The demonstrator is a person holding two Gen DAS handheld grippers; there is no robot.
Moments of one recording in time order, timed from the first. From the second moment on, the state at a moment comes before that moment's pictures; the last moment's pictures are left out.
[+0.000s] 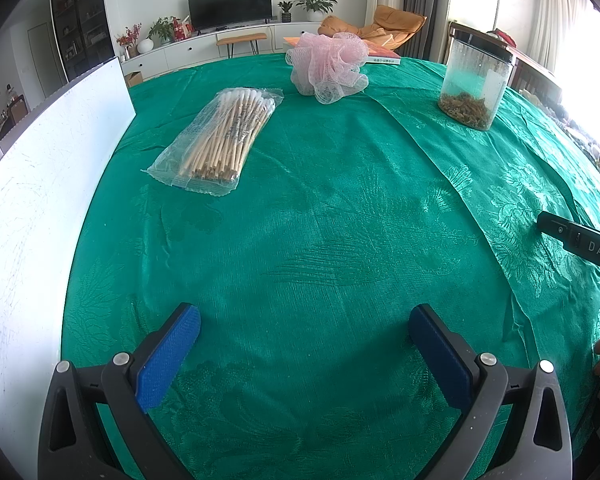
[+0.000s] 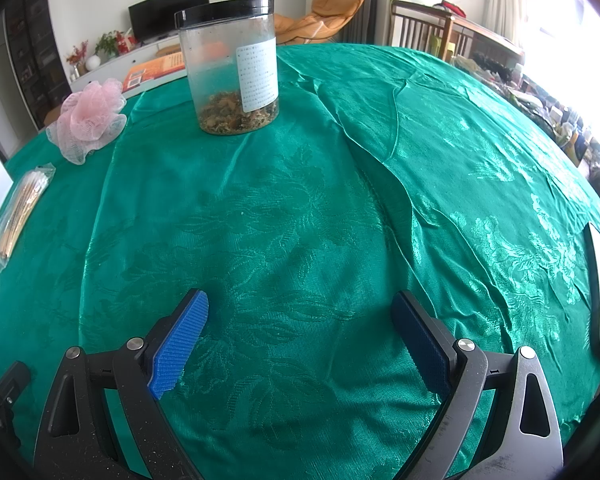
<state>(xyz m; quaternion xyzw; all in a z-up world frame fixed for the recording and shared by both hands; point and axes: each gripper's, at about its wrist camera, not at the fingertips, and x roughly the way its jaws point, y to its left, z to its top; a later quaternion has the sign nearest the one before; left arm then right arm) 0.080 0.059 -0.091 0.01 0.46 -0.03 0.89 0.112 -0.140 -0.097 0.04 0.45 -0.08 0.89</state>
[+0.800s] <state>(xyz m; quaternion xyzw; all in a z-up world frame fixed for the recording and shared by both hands) 0.237 0.098 -0.066 0.02 0.50 0.05 0.87 0.112 -0.140 -0.097 0.04 0.45 -0.08 0.89</state>
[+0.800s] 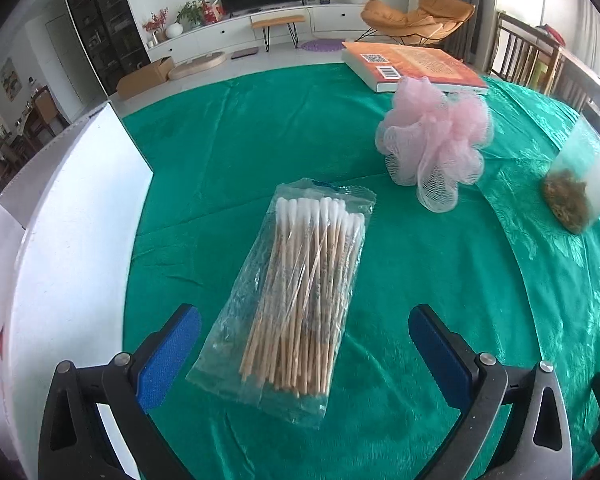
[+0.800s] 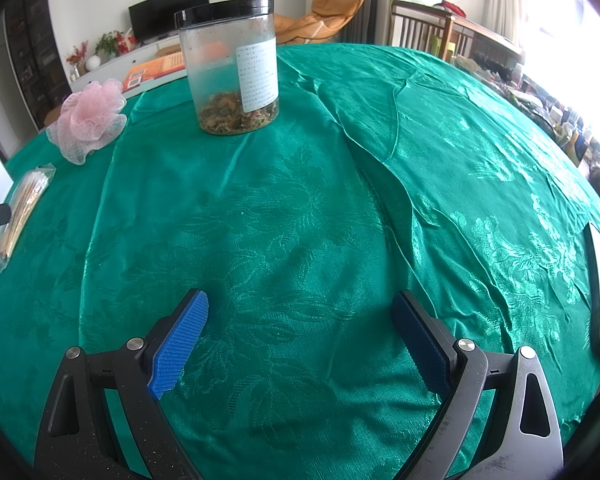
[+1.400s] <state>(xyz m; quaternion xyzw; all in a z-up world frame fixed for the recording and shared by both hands) 0.136 0.115 -0.070 -0.05 0.47 0.02 0.88 0.183 -0.076 -0.044 0.07 0.42 0.16 0.89</state>
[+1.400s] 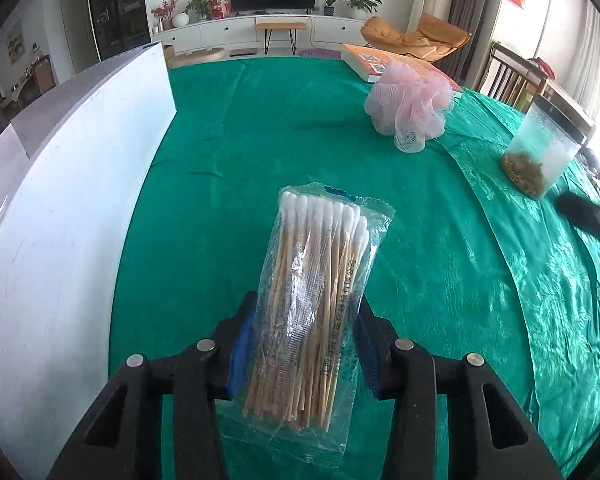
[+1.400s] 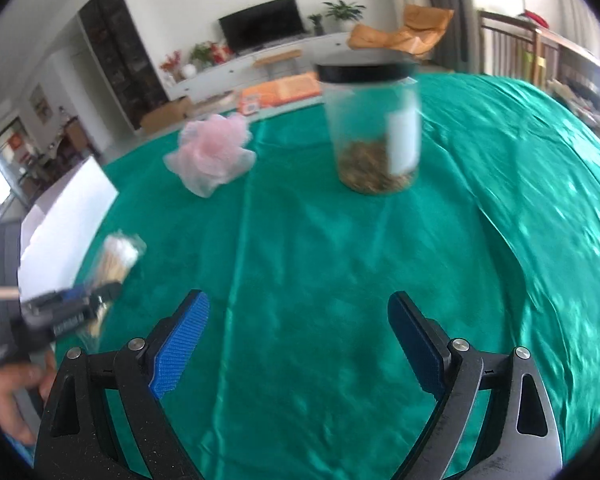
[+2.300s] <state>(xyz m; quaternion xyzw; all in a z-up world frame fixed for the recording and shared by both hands) 0.064 0.094 -0.036 -0.08 0.45 -0.06 0.89 0.161 -0.224 -0.015 0.15 0.41 0.07 0.90</state>
